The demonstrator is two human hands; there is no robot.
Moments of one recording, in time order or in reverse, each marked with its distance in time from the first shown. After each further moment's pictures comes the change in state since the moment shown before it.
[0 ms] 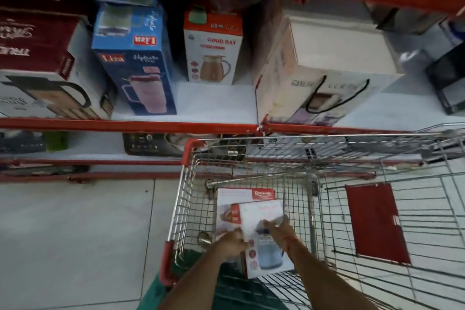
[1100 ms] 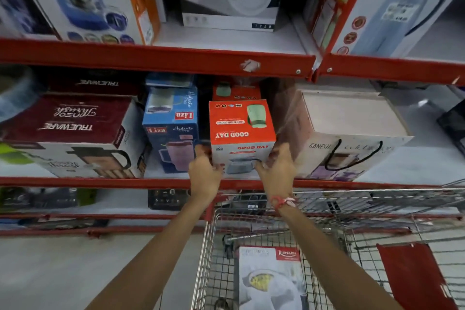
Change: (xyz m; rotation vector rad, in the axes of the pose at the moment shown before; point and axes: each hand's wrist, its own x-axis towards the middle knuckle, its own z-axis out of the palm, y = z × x) left_hand -0.106 0.158 -0.216 -0.029 1.114 0.684; right_hand -0.092 -0.268 -0.015 0.162 0.567 -1.016
